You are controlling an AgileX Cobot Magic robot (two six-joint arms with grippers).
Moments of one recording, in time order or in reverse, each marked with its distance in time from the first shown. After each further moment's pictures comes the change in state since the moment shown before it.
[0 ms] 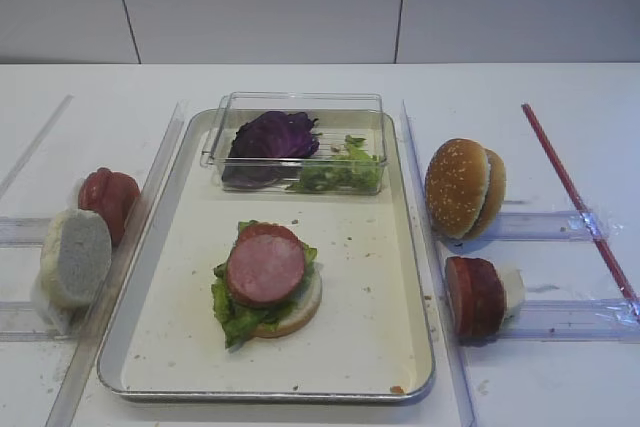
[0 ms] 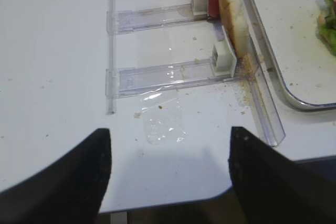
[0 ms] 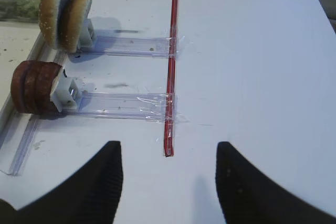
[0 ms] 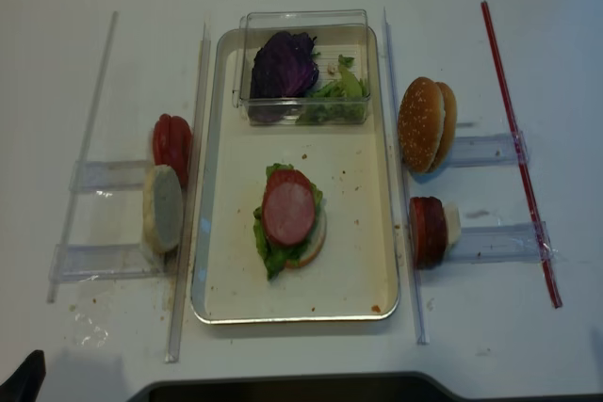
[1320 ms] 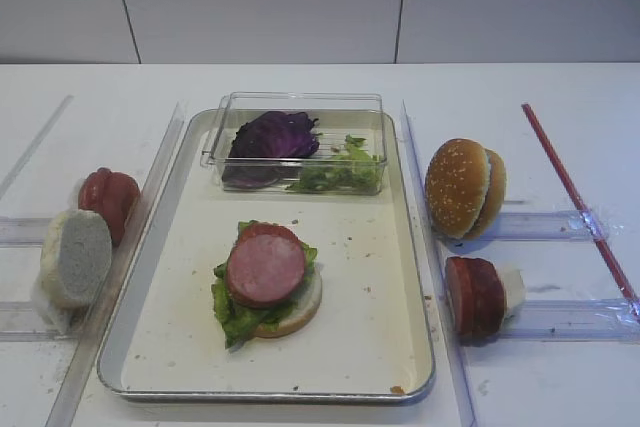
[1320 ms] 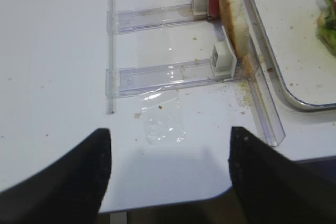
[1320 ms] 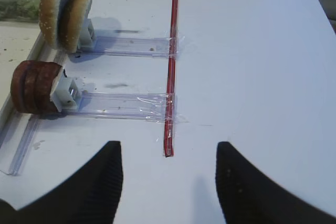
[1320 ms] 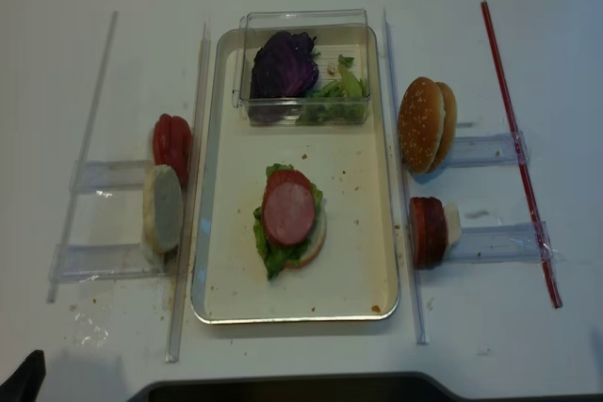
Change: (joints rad) left arm 0.000 0.000 0.000 0.000 0.000 0.000; right arm 0.000 0.000 0.000 0.000 0.000 -0.002
